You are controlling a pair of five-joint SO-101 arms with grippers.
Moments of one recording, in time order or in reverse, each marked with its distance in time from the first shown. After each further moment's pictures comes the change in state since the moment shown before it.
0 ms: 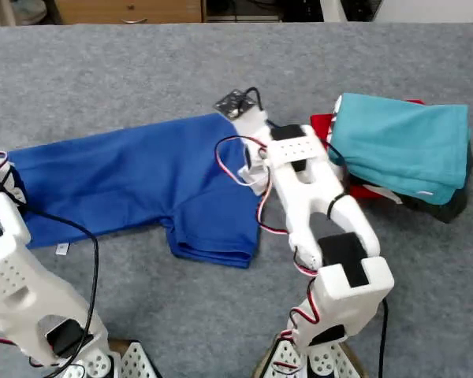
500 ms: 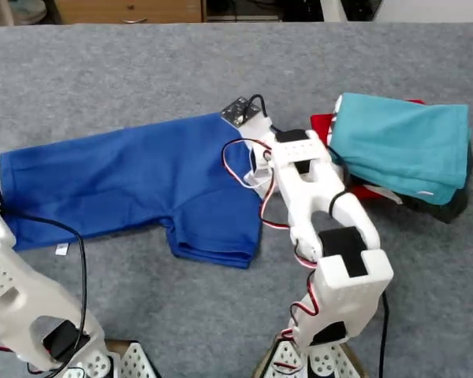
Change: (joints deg) left arm -5.6 2.0 -4.6 -0.7 -5.7; right arm 1.3 3.1 0.7 -0.5 2.8
